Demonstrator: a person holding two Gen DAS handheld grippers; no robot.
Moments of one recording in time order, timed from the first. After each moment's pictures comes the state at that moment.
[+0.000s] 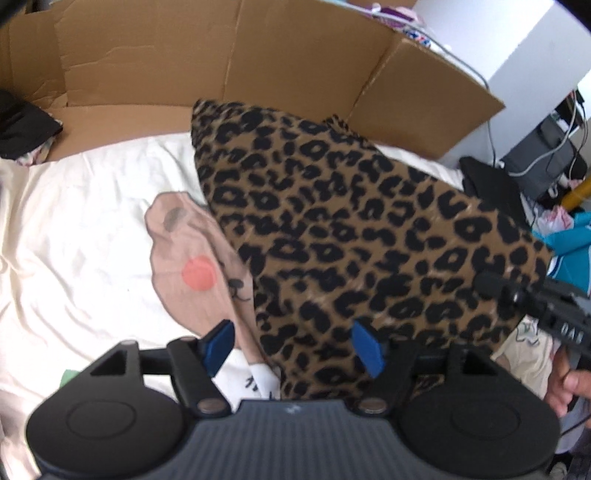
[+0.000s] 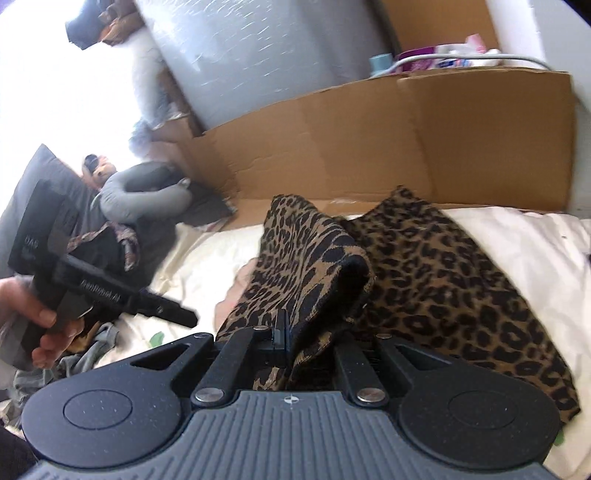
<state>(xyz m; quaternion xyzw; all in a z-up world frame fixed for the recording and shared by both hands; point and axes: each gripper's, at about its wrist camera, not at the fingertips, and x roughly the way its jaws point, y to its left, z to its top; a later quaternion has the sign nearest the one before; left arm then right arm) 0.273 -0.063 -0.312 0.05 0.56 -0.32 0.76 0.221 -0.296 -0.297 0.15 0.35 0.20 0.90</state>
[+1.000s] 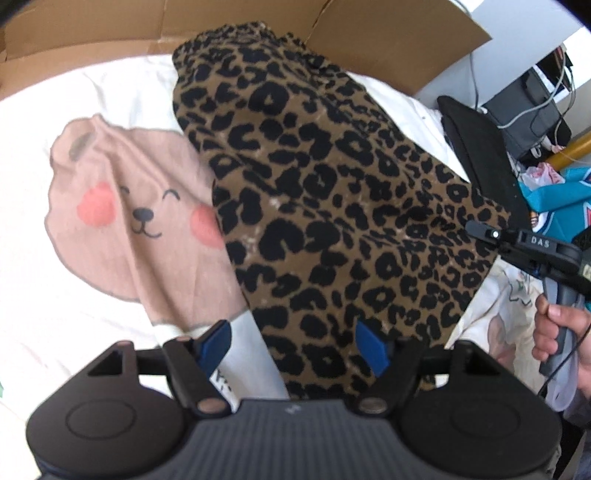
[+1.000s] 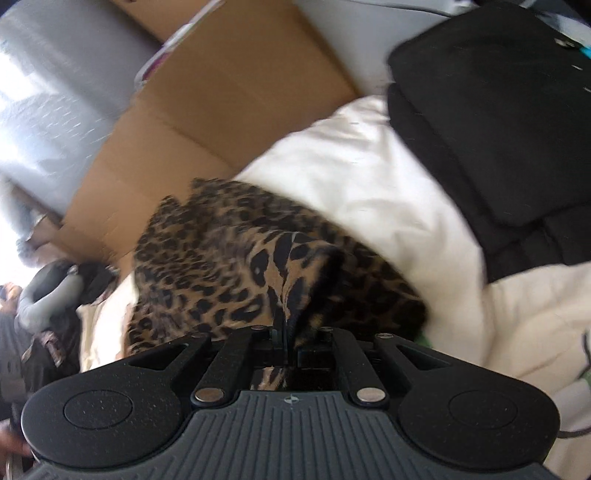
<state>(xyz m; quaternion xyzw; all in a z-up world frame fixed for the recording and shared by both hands) 0.272 0.015 -0.360 0.04 0.60 -0.36 0.71 0.198 -0.438 -0.394 0.34 0.40 0.00 0.85</state>
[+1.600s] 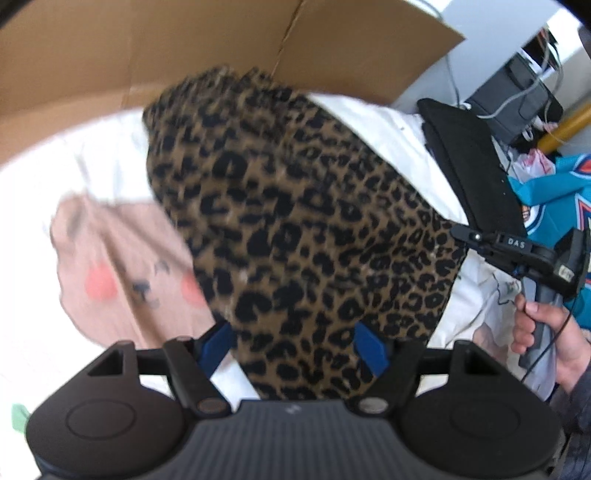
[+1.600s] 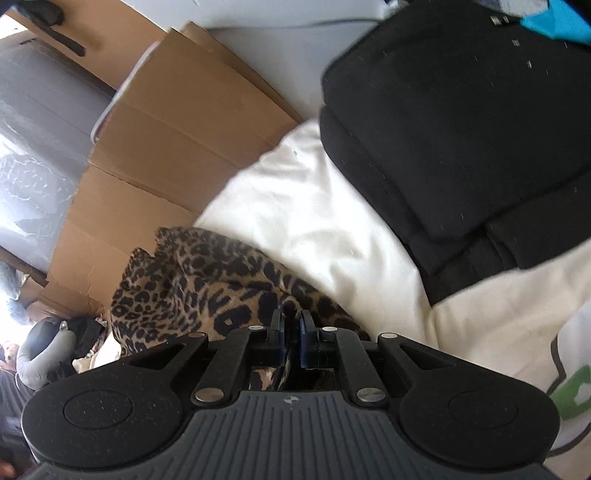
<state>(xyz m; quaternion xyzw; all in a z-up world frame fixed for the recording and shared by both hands) 0.301 -0.030 -0.287 0.10 0.58 -0.38 0.72 0.197 -0.469 -0.406 0.39 0.37 -0.04 0.84</state>
